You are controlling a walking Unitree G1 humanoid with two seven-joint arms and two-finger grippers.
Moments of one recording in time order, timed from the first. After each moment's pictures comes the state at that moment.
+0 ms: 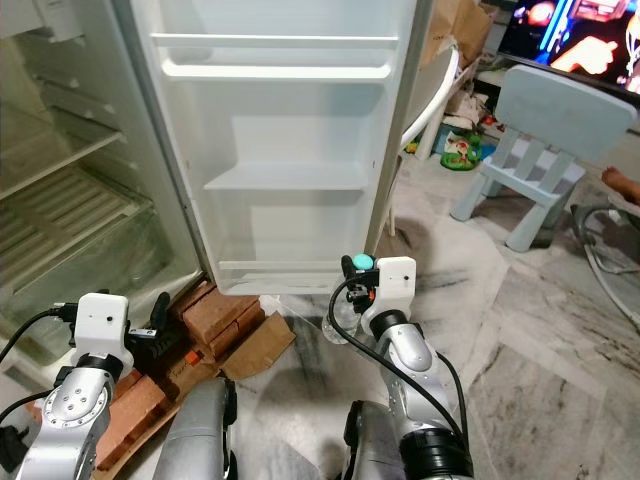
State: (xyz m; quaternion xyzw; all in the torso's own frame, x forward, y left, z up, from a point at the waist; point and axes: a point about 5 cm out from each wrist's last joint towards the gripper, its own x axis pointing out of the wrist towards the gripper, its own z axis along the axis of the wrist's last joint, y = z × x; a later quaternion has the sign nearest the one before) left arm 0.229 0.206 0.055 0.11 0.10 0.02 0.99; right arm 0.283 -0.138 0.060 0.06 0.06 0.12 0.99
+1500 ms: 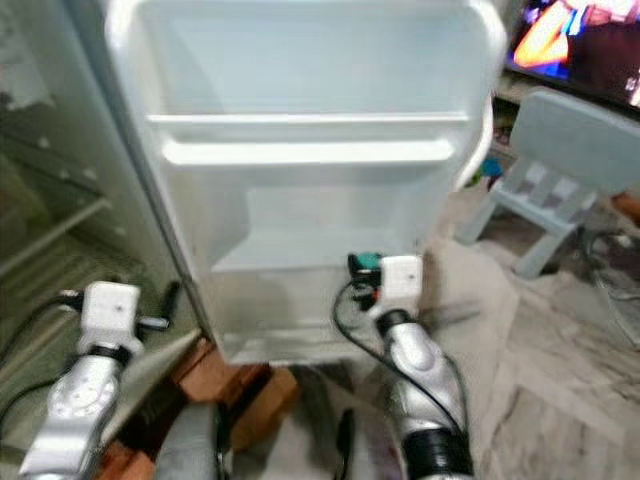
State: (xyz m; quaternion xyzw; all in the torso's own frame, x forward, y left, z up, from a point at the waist) left arm 0.238 0.202 0.061 0.11 0.08 0.02 0.99; right arm 0.284 -0.132 0.063 0.05 0.05 0.13 0.99
